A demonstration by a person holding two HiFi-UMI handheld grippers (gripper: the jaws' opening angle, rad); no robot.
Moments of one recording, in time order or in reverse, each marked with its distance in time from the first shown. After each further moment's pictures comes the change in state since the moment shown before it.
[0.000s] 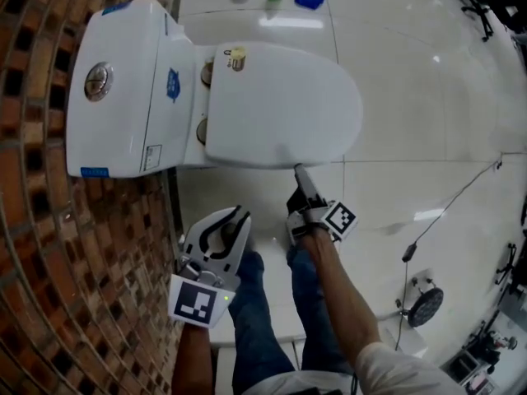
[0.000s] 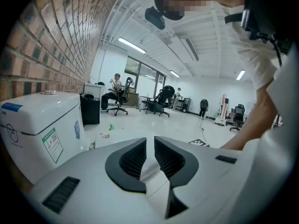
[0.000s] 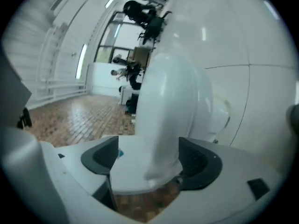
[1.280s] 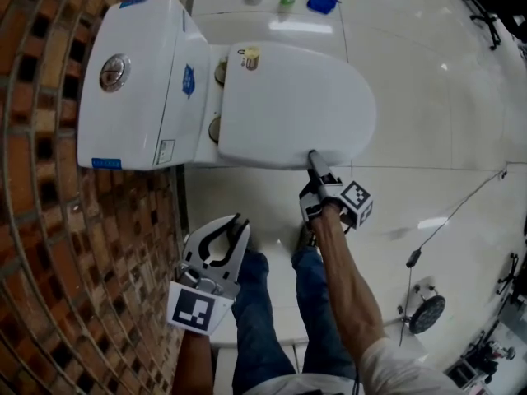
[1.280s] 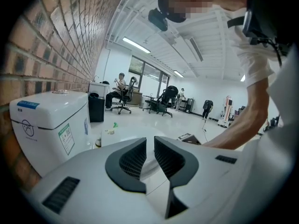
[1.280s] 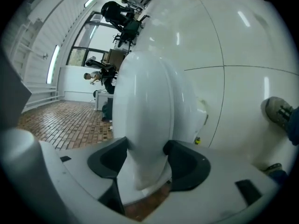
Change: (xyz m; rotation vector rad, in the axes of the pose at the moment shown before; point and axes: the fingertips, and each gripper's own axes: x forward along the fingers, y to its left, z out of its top) left arm -0.027 0.006 -0.002 -0.040 -0.013 0.039; right arm 0.013 -0.034 0.025 0.123 -0.027 -0.305
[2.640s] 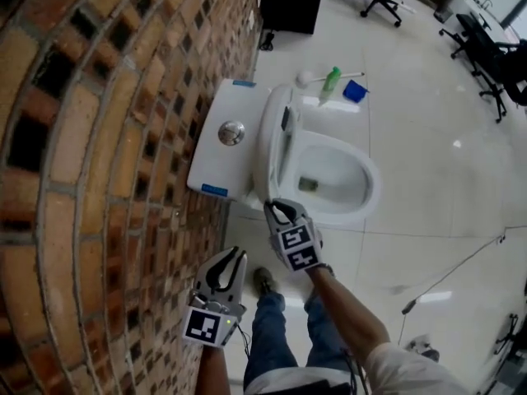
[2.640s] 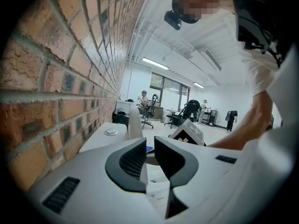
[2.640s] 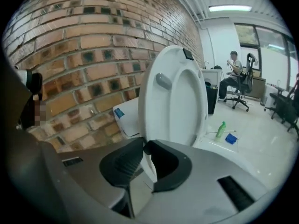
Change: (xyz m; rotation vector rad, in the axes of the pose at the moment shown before) left arm -0.148 0.063 0.110 -0.032 -0.138 0.279; right arm -0.021 0.252 -0.270 -1.704 0.359 0.178
